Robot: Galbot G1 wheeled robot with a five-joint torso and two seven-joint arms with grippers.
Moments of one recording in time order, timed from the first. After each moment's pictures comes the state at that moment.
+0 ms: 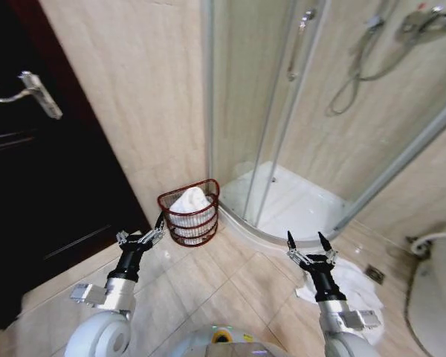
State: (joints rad) left arm 1.72 -1.38 -0.65 -2.40 -0.51 0.00 0.05; right arm -1.88 1.55 0.73 2.29 0.27 0.25 -0.16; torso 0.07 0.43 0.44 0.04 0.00
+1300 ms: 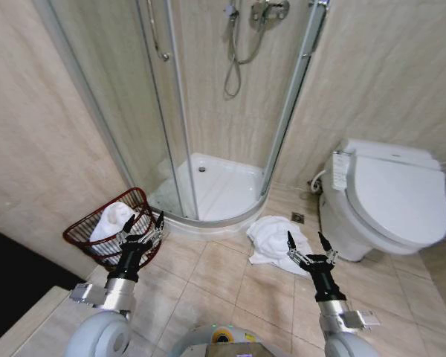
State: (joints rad) left arm 1.72 -1.38 -0.65 -2.40 -0.51 0.00 0.05; right arm -1.88 1.55 0.73 2.29 0.27 0.25 -0.16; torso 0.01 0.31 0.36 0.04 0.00
